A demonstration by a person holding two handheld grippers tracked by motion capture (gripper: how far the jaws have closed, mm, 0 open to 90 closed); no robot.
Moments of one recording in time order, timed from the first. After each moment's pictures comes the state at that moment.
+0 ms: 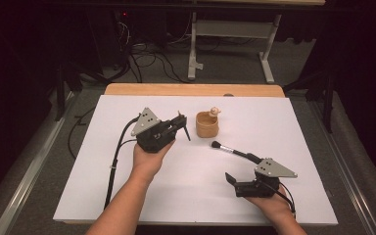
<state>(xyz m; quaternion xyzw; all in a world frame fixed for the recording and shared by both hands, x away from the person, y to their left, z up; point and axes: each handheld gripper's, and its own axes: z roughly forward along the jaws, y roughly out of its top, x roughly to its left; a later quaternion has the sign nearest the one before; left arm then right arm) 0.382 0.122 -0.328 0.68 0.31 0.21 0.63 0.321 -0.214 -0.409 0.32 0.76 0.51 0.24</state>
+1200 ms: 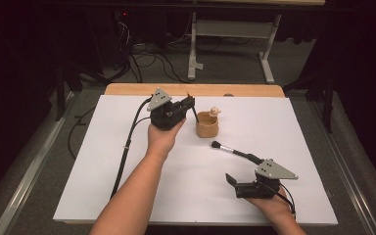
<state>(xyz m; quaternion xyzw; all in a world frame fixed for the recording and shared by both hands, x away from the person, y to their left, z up) 0.444 0.100 -0.325 0.66 0.34 0.21 0.63 0.319 -0.215 -0.411 0.32 0.76 0.51 0.24</state>
